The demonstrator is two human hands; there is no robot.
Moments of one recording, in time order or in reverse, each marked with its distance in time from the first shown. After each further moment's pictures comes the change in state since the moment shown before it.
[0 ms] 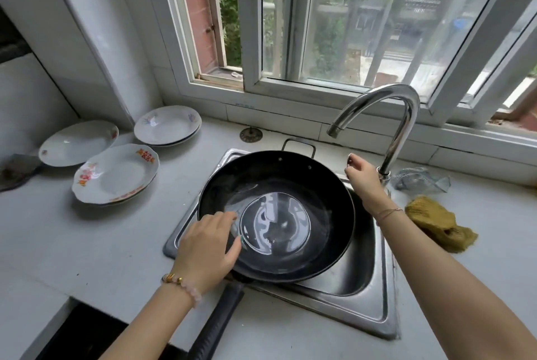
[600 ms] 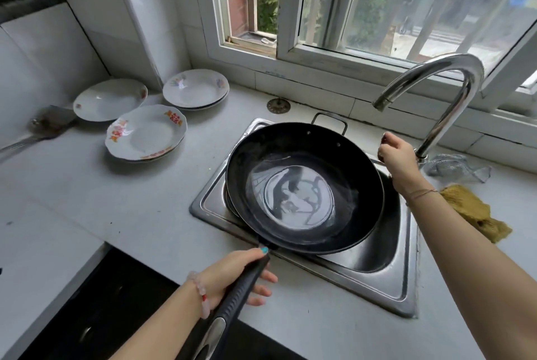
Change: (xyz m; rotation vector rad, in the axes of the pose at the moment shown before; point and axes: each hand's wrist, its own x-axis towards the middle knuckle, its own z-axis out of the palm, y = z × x) left_hand -0.065 -0.004 0.027 -1.443 -0.832 -1.153; right_hand 0.011 0.010 0.006 0.035 0.006 -0.034
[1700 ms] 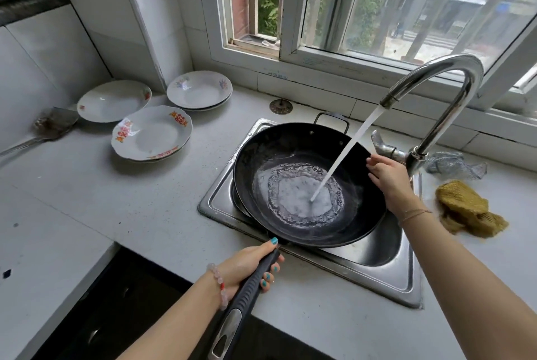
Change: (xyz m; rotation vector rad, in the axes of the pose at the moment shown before) left_hand 0.021 -0.005 -0.007 -0.075 -0.102 0.028; right_hand -0.056 -0.010 0.025 0.306 0.082 0.320
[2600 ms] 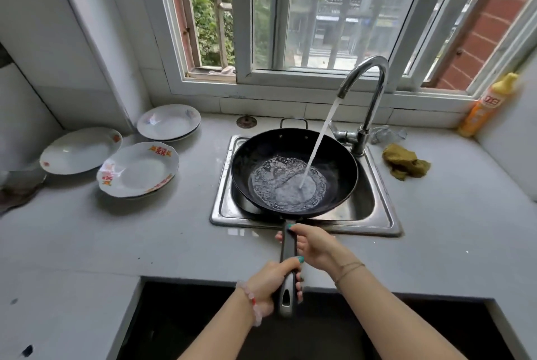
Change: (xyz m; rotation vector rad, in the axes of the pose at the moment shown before) left_hand -0.071 -0.033 -0.025 0.094 -0.219 -0.042; right_hand -0.216 0.083 0.110 0.371 -0.218 0.513
